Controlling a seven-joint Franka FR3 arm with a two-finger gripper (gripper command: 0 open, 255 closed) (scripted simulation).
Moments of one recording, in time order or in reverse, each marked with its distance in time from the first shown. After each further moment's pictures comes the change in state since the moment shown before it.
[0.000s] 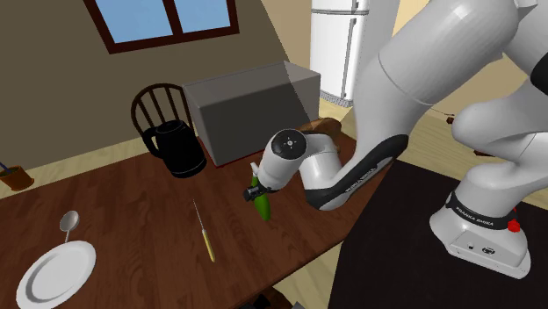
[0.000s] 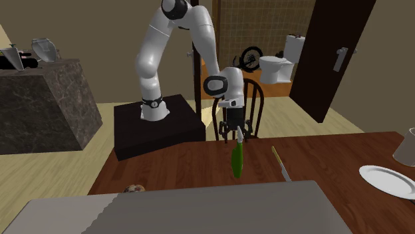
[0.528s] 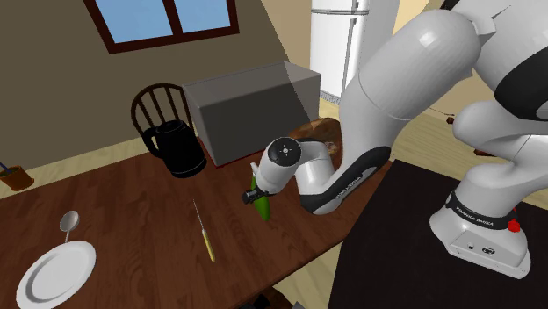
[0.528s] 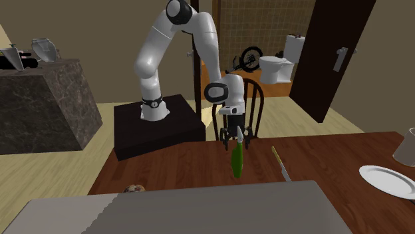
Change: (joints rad) arm -0.102 -0.076 0.085 0.048 0.029 0.046 -0.014
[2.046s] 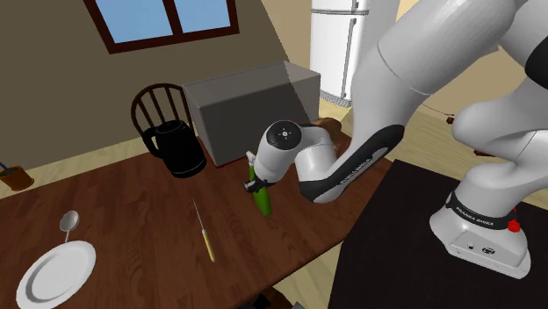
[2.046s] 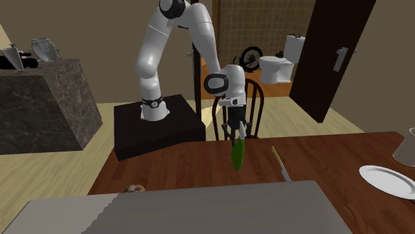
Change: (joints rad) arm 0.073 0.101 -0.084 -0.019 -0.035 -0.078 -0.016
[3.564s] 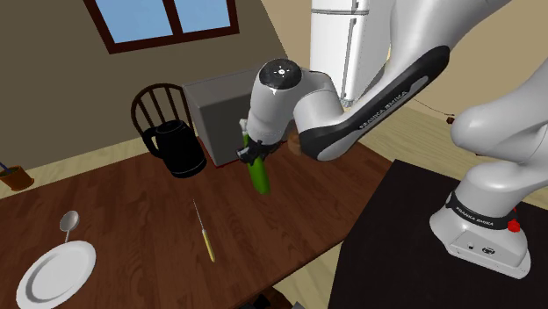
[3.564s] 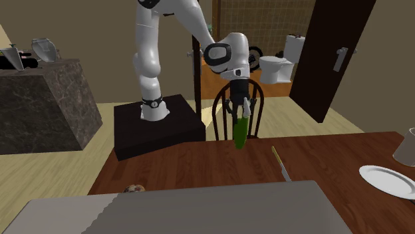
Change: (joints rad) arm 0.277 0.293 -0.290 0.037 -0.192 -0.294 0.026
